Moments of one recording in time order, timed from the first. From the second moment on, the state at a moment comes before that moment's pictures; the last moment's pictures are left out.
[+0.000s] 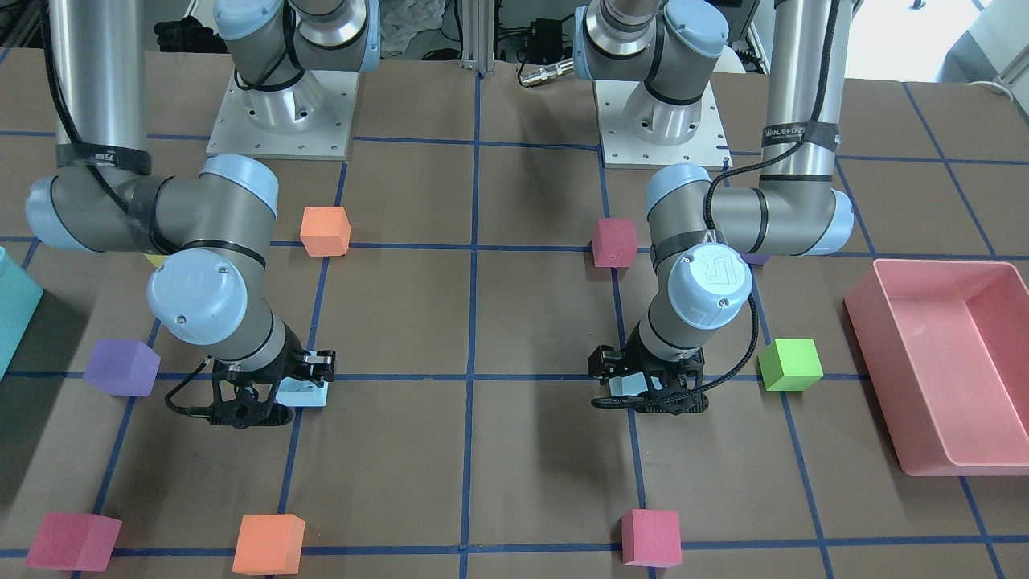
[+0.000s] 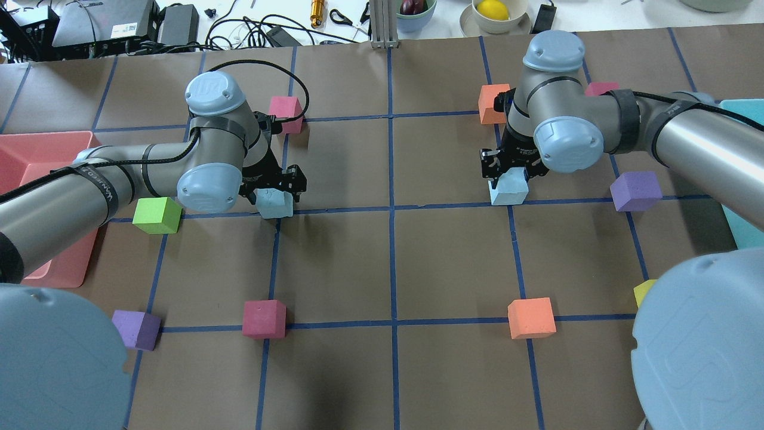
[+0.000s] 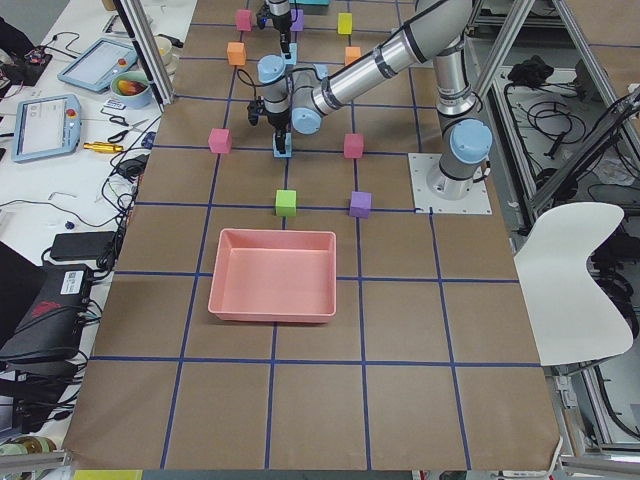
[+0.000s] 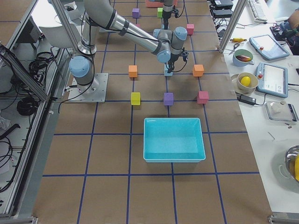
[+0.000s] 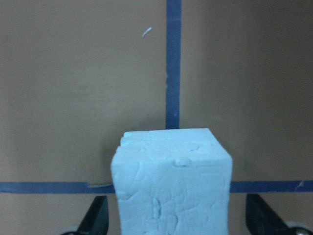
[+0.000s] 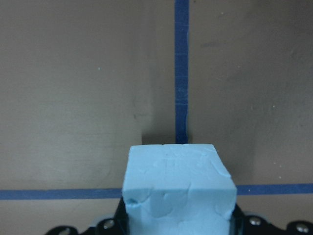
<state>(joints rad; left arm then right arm) -1.57 -2.01 -1.84 -0.91 1.56 -0.01 1.58 -1.13 1.71 -2.06 -1.55 0.03</state>
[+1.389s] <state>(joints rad) -1.58 -1.99 -1.80 -0.92 1.56 -0.02 1.91 -1.03 1.63 -2.16 -1.47 0.42</state>
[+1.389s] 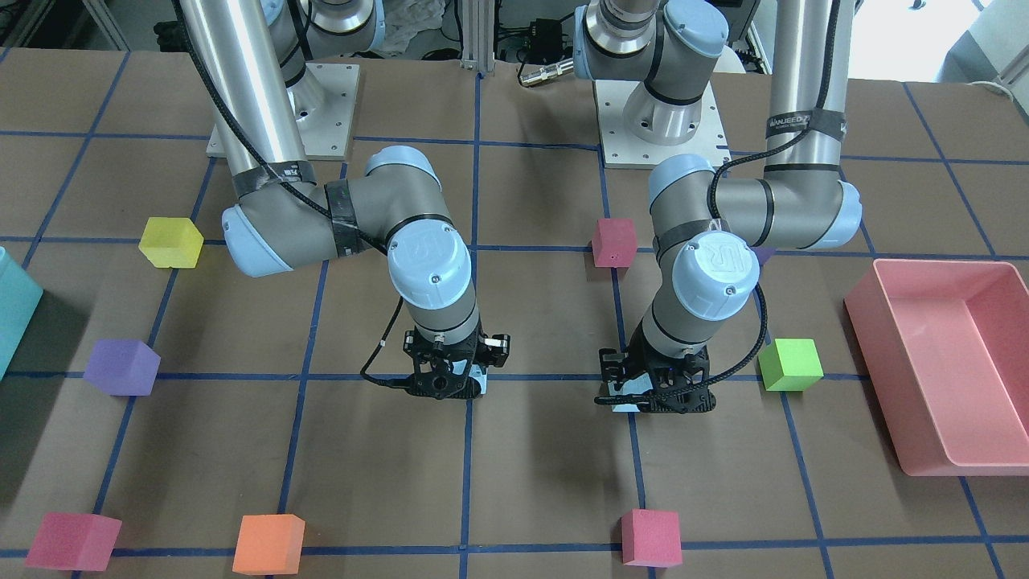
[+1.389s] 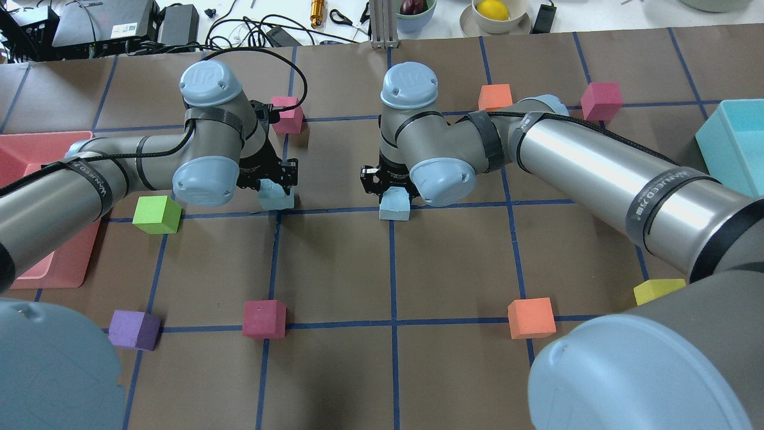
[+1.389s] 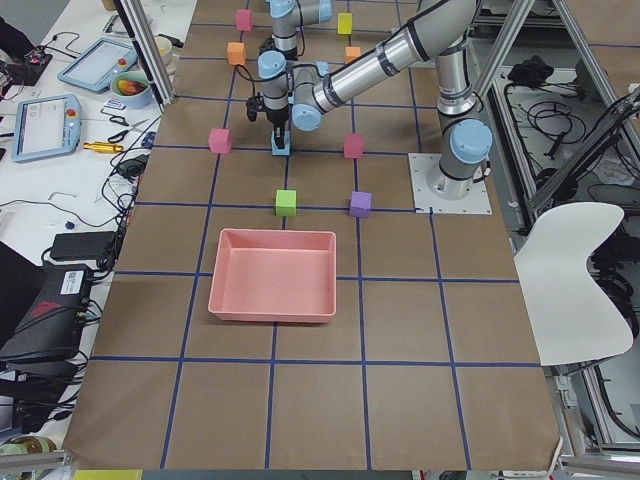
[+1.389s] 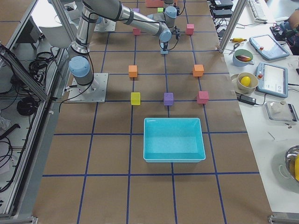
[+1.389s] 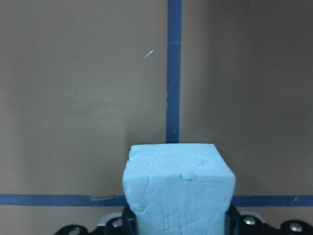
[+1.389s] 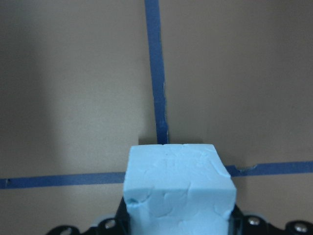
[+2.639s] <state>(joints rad) -1.65 -1.88 -1.67 -1.18 1.53 -0.11 1.82 -1.14 1.59 -2.07 -1.49 0.39</state>
